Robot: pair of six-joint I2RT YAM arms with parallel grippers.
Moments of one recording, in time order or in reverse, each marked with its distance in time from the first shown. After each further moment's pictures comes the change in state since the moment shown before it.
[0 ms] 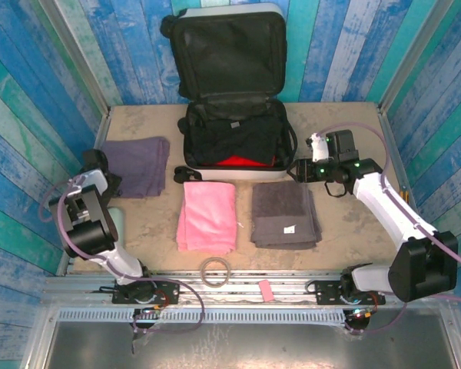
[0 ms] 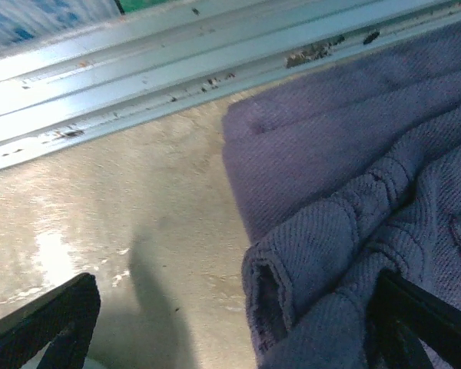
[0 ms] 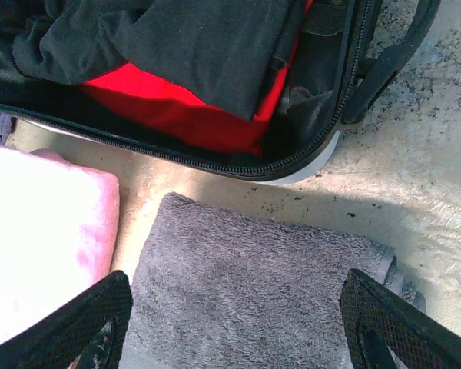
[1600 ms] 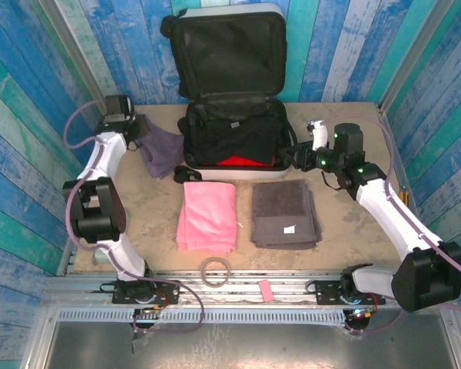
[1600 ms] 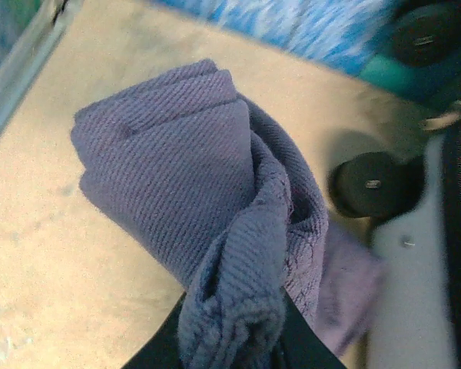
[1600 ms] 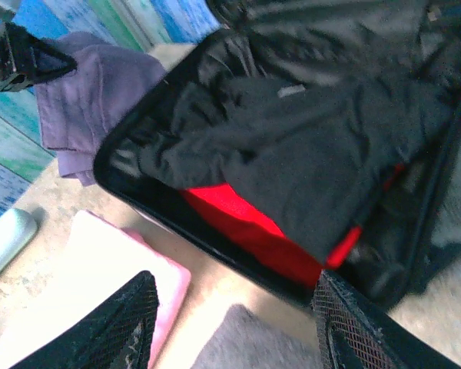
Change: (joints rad) left arm -0.310 0.069 0.499 0.022 0.259 0.595; right arm 0.008 -0.069 -0.042 0.374 -0.155 -0.018
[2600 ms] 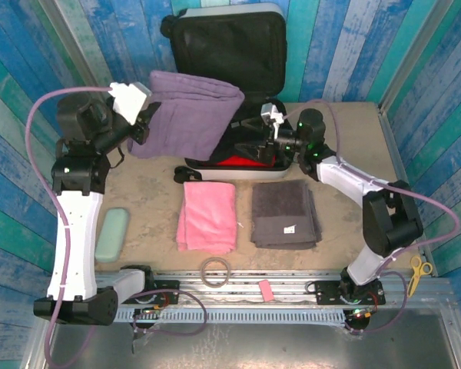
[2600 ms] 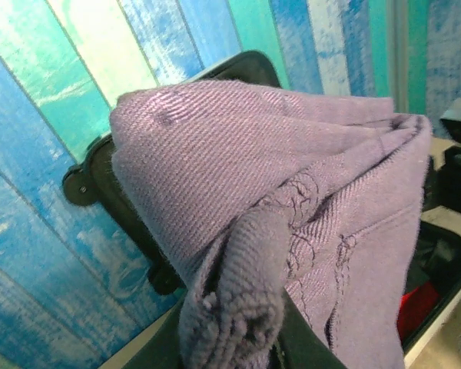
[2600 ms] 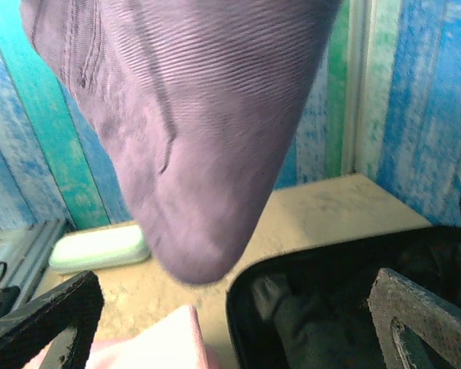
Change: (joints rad) left arm -0.123 -0.615 0.058 -0.102 0.534 0.639; right arm 0.165 0.439 0.170 0.760 -0.438 -0.067
